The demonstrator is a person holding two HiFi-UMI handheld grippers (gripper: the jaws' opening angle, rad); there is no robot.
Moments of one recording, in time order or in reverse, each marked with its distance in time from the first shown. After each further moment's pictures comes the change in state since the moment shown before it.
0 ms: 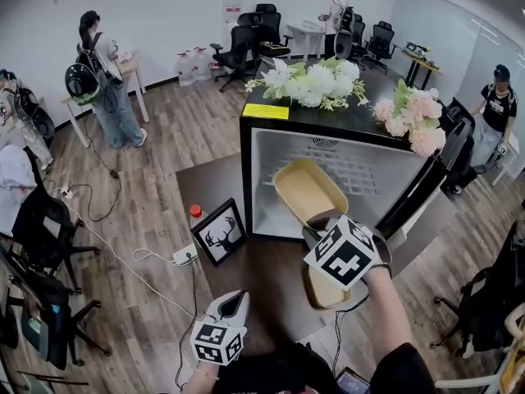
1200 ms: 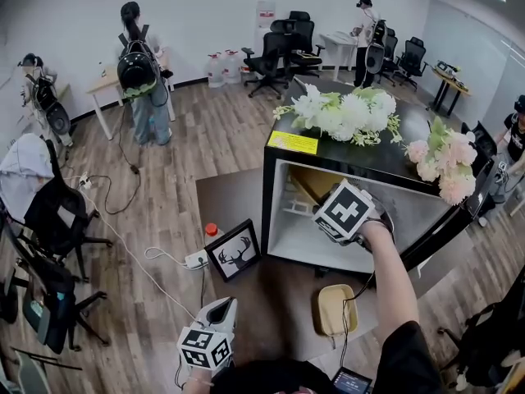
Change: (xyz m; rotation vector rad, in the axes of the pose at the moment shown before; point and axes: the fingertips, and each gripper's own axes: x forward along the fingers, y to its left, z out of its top) left arm -0.003 0.056 0.025 -0.095 -0.031 0.158; right arm 0.081 -0.100 0.050 -0.035 0.066 0.109
